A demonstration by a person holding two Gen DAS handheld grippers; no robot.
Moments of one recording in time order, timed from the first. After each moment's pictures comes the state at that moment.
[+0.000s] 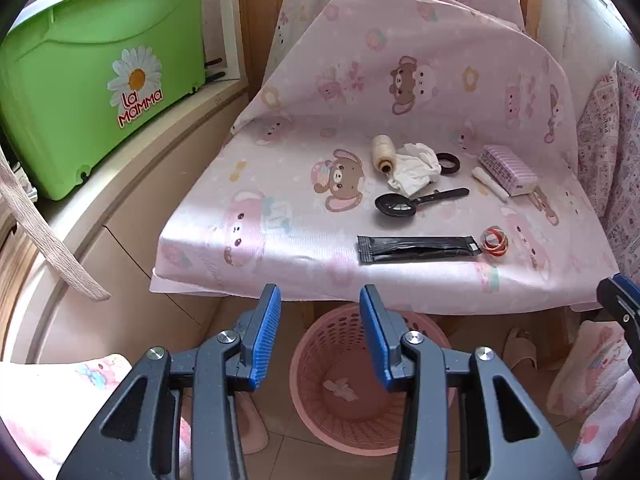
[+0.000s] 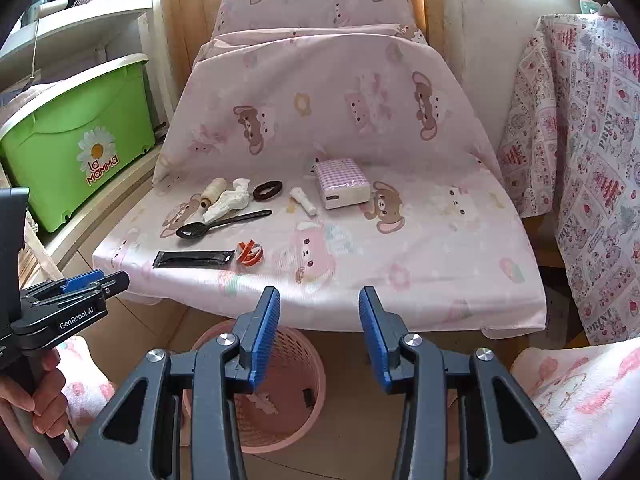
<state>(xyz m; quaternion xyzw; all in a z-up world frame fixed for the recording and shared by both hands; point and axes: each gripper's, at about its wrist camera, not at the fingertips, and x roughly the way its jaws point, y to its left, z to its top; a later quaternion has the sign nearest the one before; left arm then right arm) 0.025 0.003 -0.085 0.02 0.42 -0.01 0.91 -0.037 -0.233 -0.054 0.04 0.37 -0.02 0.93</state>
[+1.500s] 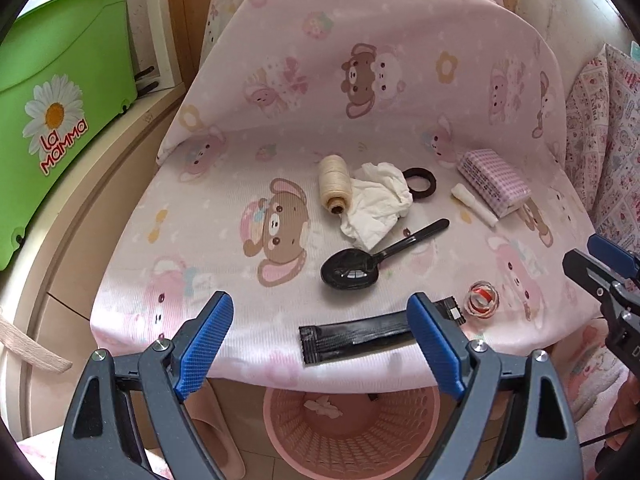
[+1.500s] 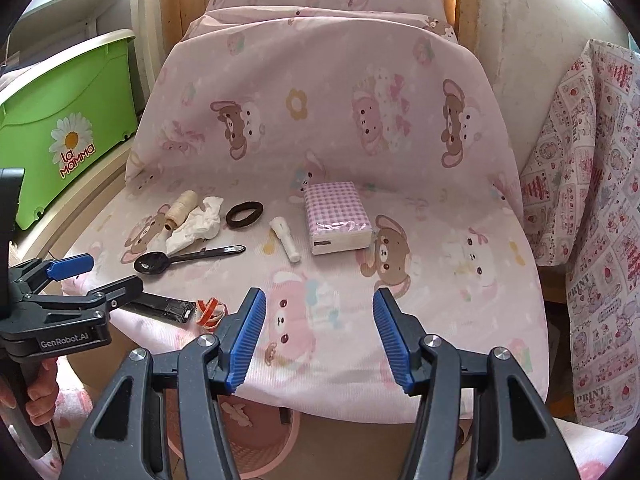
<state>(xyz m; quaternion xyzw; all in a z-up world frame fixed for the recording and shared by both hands) 0.101 -0.032 -0.096 0.04 0.44 -0.09 0.89 0.053 -0.239 -0.057 -0.01 0.40 -0.01 0.91</state>
